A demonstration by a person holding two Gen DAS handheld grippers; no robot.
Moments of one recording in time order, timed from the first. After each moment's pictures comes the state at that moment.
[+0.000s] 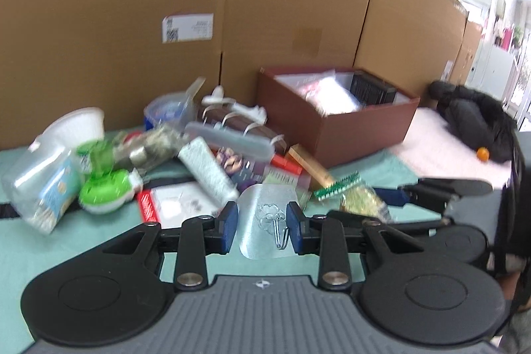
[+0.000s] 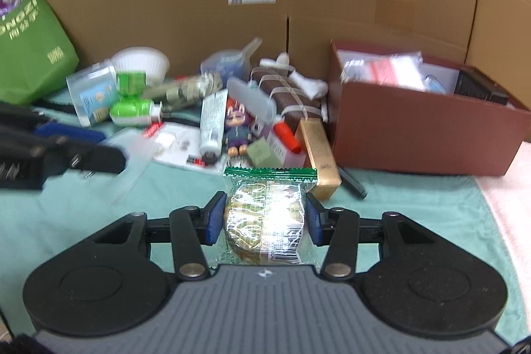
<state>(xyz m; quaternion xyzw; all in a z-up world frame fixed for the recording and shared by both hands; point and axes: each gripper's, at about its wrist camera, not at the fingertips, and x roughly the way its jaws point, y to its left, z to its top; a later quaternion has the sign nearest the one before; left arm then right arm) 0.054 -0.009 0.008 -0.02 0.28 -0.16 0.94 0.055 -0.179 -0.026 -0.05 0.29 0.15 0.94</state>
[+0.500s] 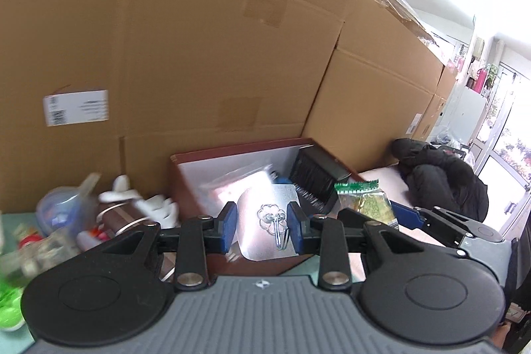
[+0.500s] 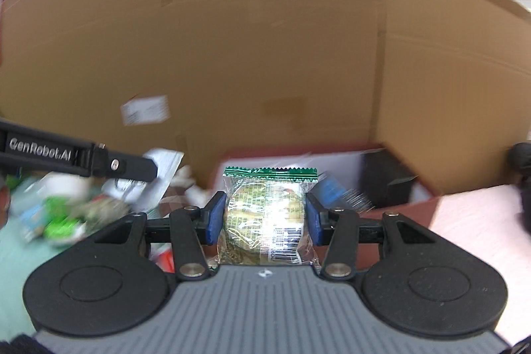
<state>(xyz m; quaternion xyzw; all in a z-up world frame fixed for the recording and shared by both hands) 0.171 -0.115 0.071 -0.08 0.26 -0.23 0.93 0.107 -0.283 0.060 0.00 0.18 0.05 0.98</state>
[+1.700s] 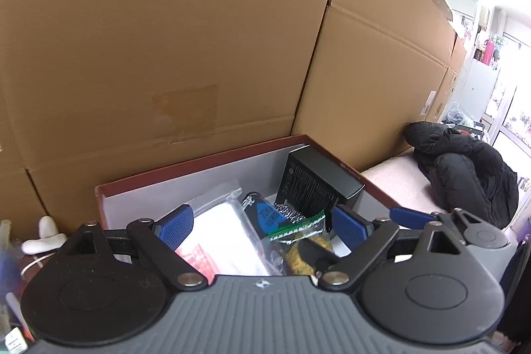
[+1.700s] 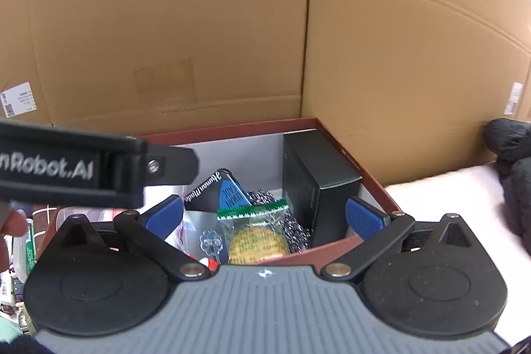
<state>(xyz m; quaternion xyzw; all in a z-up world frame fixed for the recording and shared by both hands) 0.256 -0.203 0.038 -0.03 0.27 -0.23 0.93 0.256 -0.353 0.011 0.00 0.25 -0.04 0.97</state>
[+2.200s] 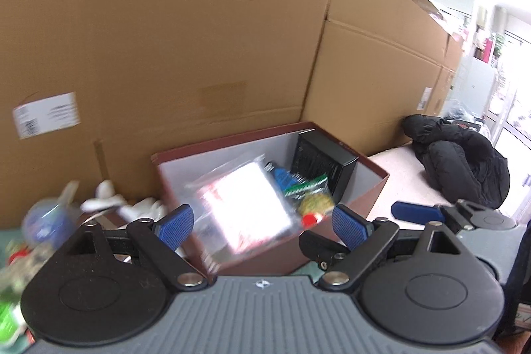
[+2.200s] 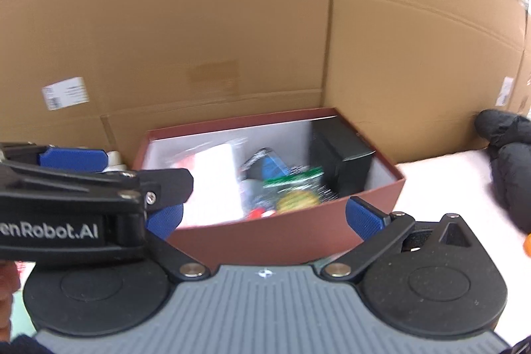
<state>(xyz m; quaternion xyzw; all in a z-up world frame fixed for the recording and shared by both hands) 0.163 -0.150 0.050 -0.02 0.26 -0.21 0.94 0.165 -0.300 0.041 0.01 0.27 -0.02 0.96</state>
